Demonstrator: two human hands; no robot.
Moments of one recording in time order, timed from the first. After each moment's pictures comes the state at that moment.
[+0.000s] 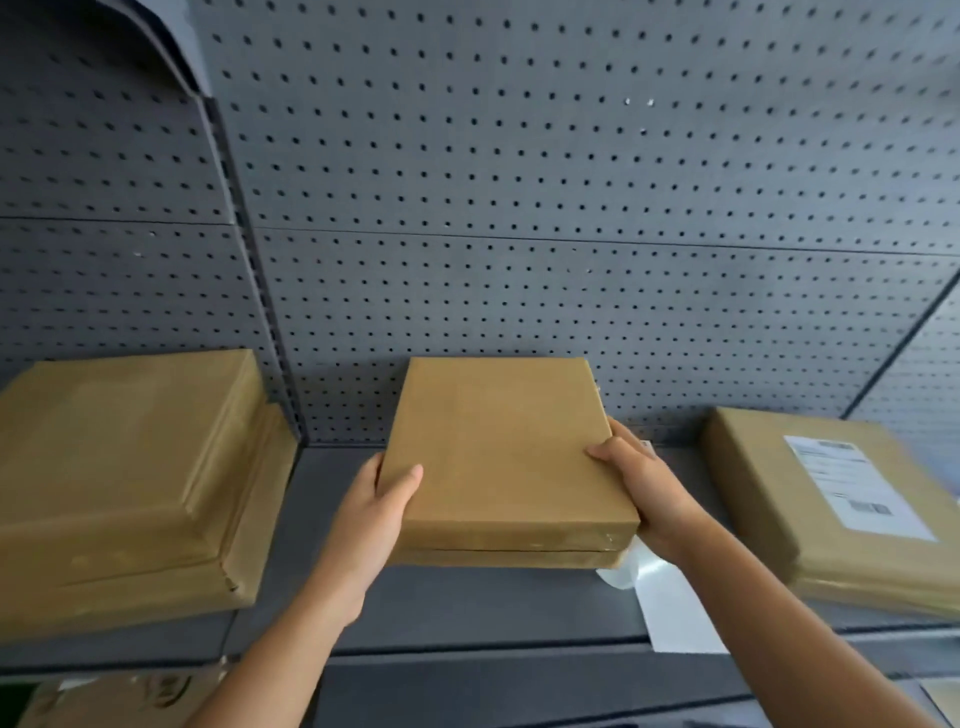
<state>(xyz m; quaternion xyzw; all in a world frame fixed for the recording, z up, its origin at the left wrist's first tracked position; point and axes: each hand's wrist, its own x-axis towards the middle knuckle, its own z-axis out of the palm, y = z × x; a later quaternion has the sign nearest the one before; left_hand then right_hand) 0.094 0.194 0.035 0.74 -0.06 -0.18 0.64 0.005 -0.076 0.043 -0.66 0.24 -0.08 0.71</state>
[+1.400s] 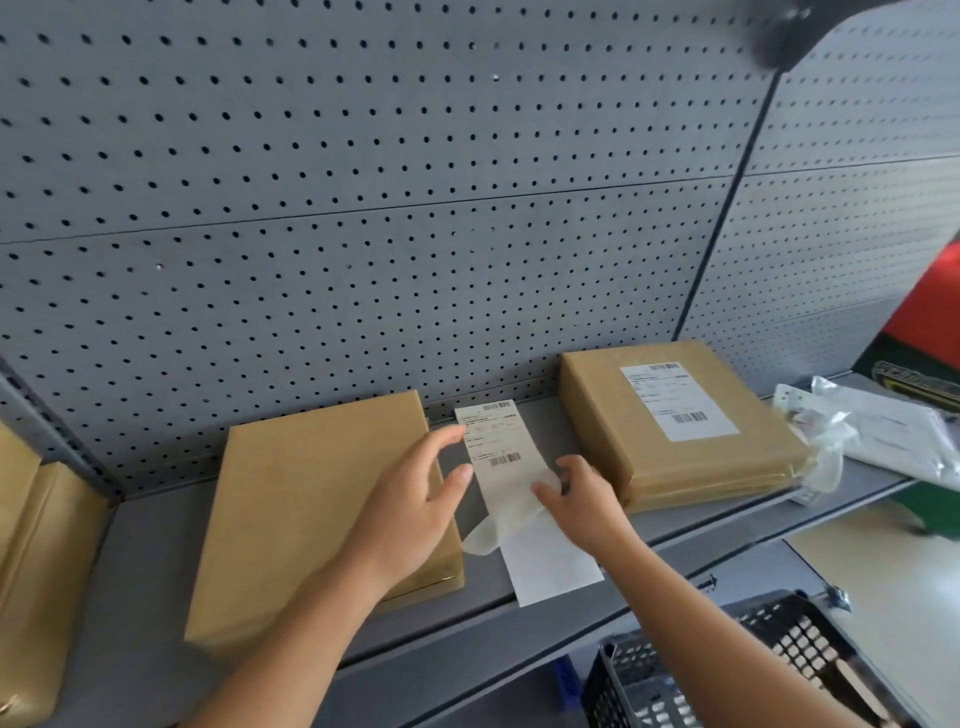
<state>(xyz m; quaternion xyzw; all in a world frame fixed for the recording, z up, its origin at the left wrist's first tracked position) 0.040 0.037 0.027 0.79 -0.42 -0.13 0.42 -0.075 -0.160 -0.046 -0.81 0.43 -0.09 0.39</state>
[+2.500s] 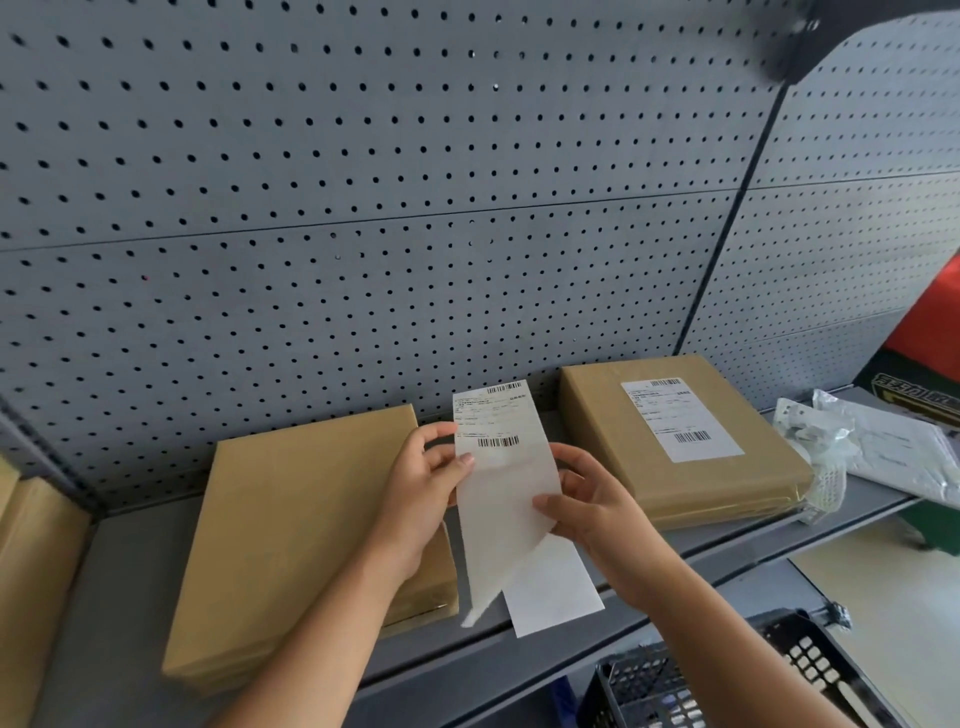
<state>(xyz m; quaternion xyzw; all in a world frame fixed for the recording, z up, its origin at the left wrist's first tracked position) 0.057 -0.015 0.012 0.64 -0.20 -0.29 0.68 -0.100 -0.147 0.007 -0.60 0.23 -0.16 0.75</state>
